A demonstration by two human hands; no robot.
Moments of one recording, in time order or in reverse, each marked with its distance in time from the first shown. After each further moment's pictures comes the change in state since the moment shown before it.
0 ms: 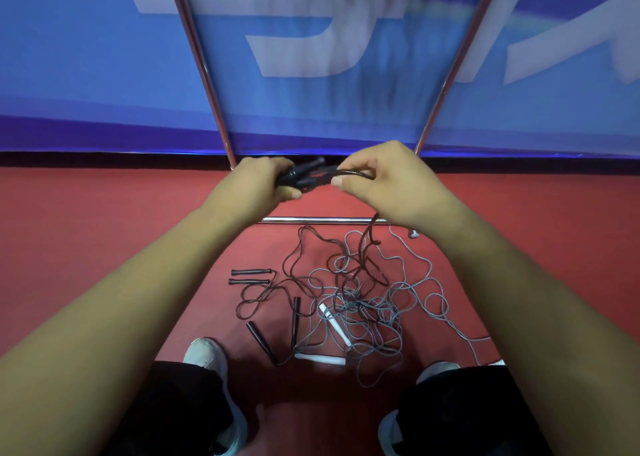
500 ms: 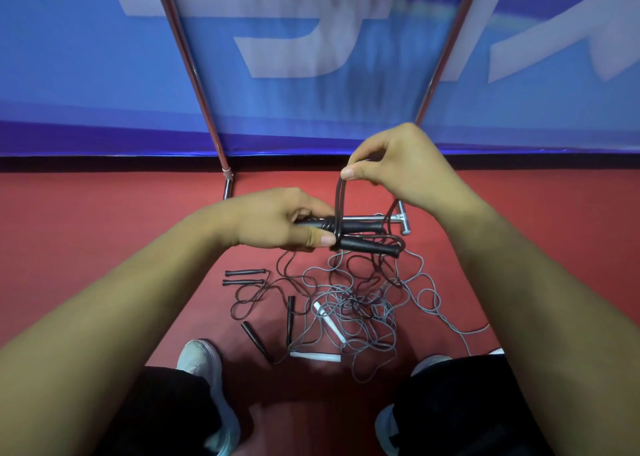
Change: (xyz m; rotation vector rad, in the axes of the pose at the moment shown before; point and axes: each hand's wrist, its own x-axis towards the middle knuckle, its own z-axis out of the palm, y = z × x) left_hand -0.028 0.038 -0.009 -0.509 -0.688 0.371; right_hand 0.004 0.024 -0.019 0.024 0.116 0.036
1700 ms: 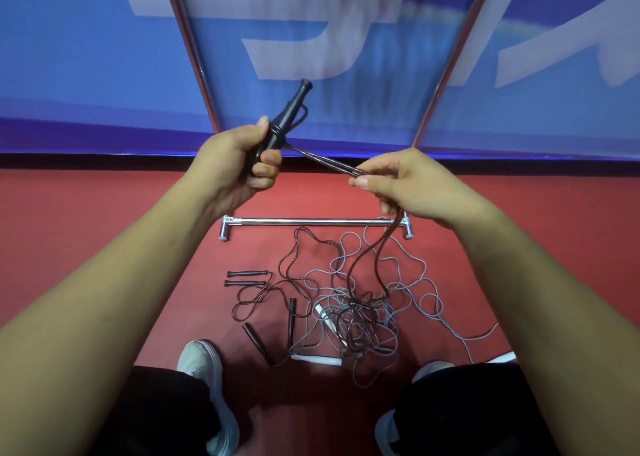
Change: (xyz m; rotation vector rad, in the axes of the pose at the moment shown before) left_hand -0.004 -0.018 -0.043 -1.045 0.721 -0.051; right_hand -0.004 0.016 0.002 0.153 -0.198 0.130
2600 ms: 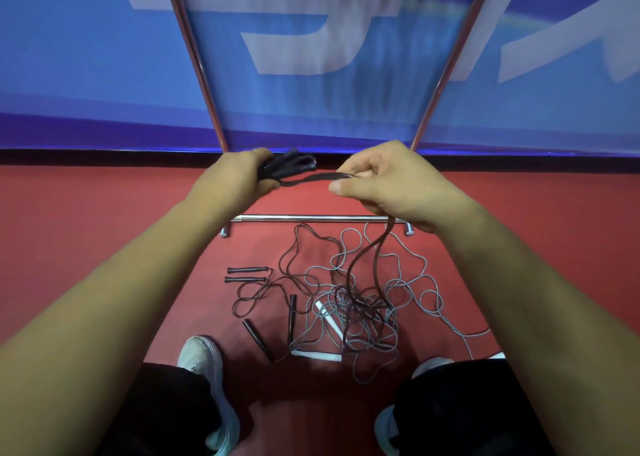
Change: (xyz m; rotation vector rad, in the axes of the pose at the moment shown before) left_hand 0.011 -0.027 -0.028 1.611 0.213 0.318; right_hand -0.014 -0.035 0.018 0.144 -0.062 0.026
